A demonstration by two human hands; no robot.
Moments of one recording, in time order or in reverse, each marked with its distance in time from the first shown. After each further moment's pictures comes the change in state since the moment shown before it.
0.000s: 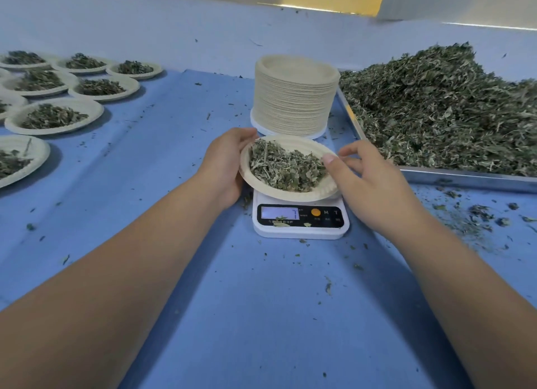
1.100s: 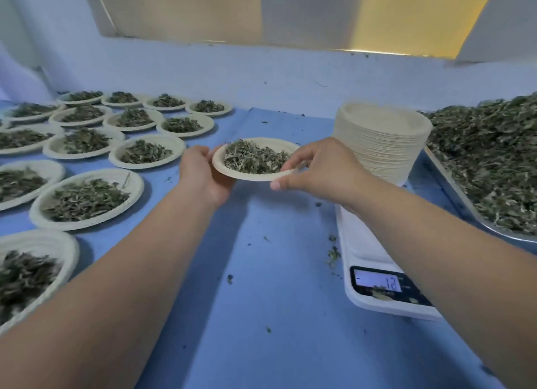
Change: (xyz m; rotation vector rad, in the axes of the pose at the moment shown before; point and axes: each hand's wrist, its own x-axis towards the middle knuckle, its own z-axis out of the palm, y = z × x) left_hand 0.044 0.092 -0.124 -0.479 0.334 0.015; right_hand 0.110 -0.141 0.103 0.155 -0.229 -0.171
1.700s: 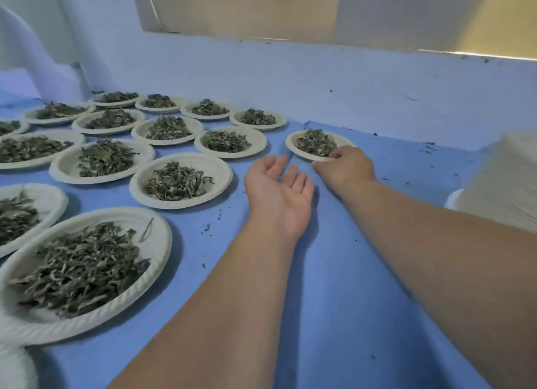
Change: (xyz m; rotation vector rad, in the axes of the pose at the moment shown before) left_hand 0.138 0.002 0.007 -0.376 -0.158 -0.081; right_hand 0.257 0.048 0.140 -0.154 0.261 0.199
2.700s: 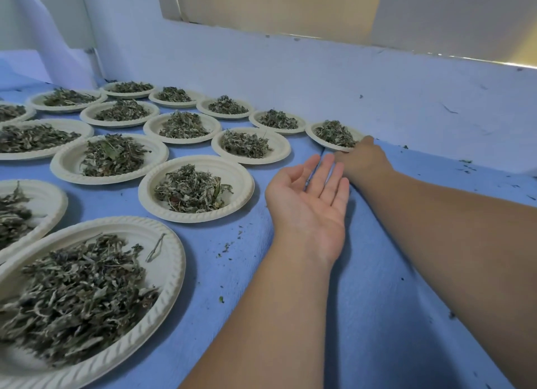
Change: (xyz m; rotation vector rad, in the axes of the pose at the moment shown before) left_hand 0.012 0.007 -0.003 -0.129 -0.065 -0.038; right_hand 0.074 -0.021 0.037 -0.214 -0.063 0.056
